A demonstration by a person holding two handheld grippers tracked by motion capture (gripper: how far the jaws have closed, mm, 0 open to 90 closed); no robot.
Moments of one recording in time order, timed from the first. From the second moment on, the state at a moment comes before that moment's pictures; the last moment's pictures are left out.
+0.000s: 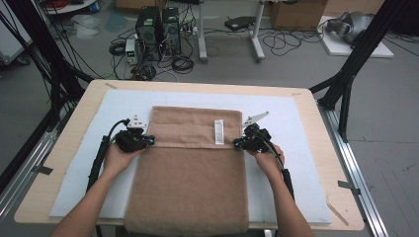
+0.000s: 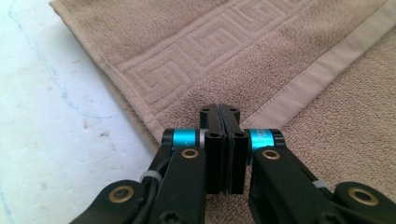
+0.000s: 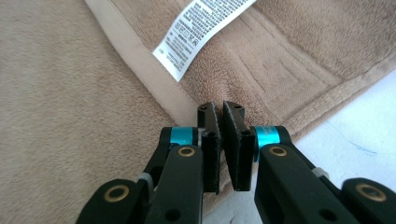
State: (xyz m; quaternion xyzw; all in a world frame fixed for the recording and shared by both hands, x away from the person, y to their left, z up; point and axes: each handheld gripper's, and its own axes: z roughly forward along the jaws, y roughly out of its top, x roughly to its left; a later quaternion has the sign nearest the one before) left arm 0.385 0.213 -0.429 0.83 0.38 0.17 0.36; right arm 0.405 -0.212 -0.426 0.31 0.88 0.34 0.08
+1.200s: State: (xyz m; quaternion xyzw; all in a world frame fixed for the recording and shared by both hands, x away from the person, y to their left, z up) left arm 0.387 0.215 -0.417 0.82 0.39 0.17 0.39; right arm 0.408 -0.209 -0.415 0.31 0.88 0.35 0.08
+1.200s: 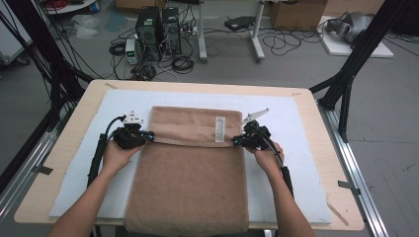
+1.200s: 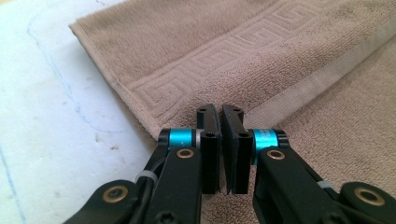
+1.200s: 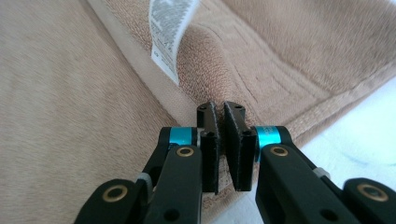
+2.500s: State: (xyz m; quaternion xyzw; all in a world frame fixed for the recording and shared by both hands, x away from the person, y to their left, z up) left arm 0.191 0.237 -0.395 0.84 0.28 0.17 0.44; right arm 0.244 -0.219 -0.374 0.15 0.90 0.40 0.03
